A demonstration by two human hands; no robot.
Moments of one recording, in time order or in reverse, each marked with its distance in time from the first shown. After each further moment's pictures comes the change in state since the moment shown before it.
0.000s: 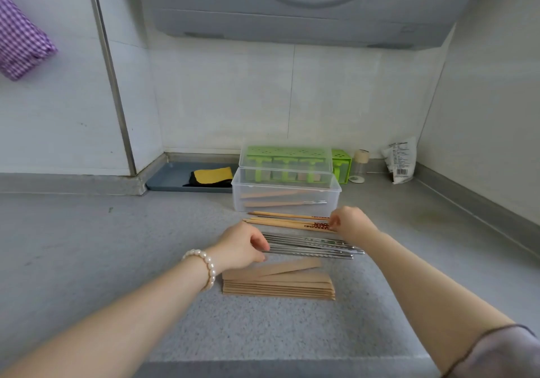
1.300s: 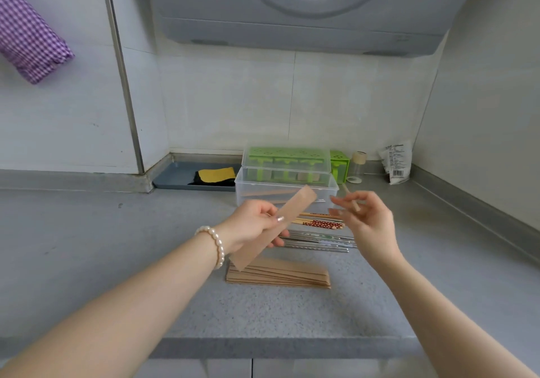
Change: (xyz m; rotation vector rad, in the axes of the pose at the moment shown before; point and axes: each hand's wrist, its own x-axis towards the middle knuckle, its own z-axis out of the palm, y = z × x) left_hand -0.022 0.039 -0.022 -0.611 -0.067 -0.010; right_hand -0.114 -0.037 -0.032 1.165 0.445 -0.196
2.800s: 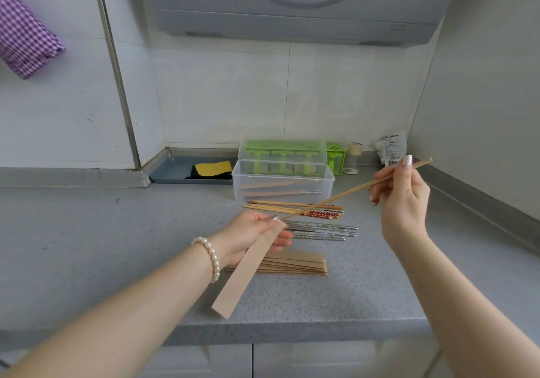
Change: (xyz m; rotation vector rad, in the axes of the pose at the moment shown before) left_hand -0.012 -0.023 0.015 -0.399 -0.065 -0.129; right_hand 0.005 -0.037 -0.015 0.206 0.349 -0.173
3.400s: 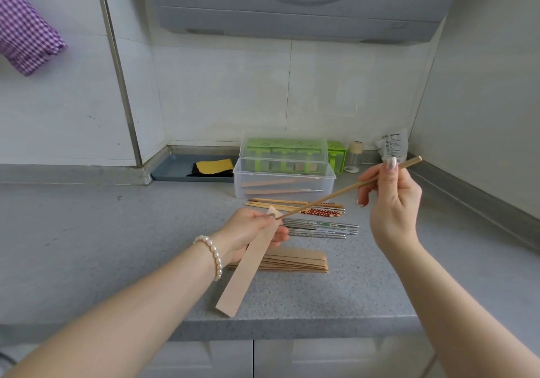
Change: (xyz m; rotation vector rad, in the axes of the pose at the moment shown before) left_hand 0.002 -0.003 0.000 -0.056 0.112 -0.016; right_hand -0.024 -0.013 0.014 -0.063 -0.115 -0.169
